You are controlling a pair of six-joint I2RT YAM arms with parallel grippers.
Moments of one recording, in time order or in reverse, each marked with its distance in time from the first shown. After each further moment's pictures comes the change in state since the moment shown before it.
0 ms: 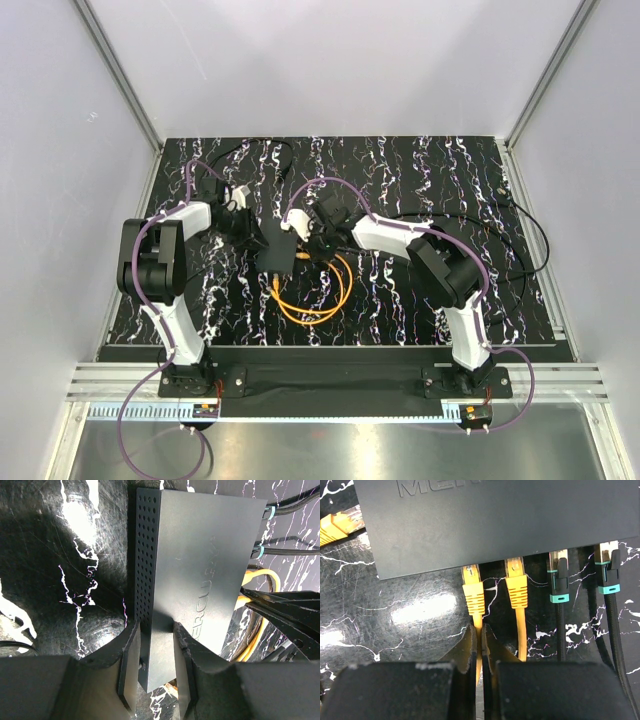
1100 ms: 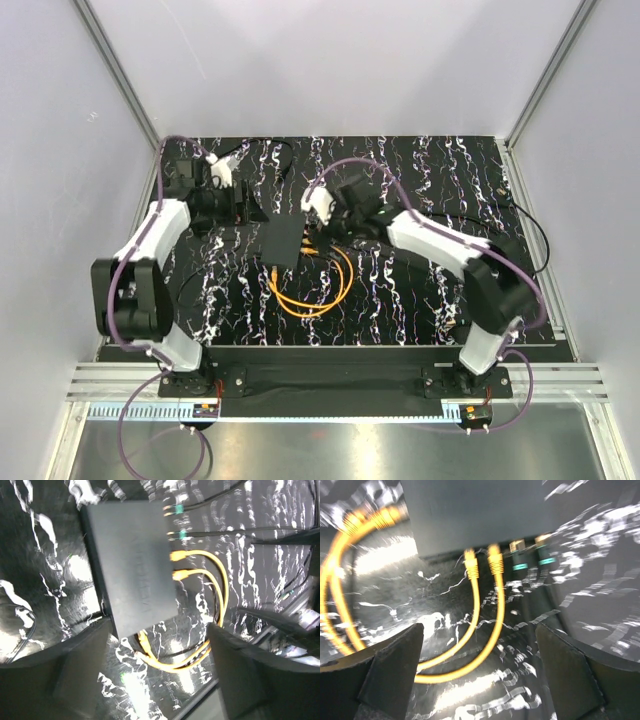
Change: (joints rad) left arm 0.050 -0.263 0.064 -0.111 0.102 0.121; right arm -0.064 -0.296 -0.120 -0.037 0.016 -0.019
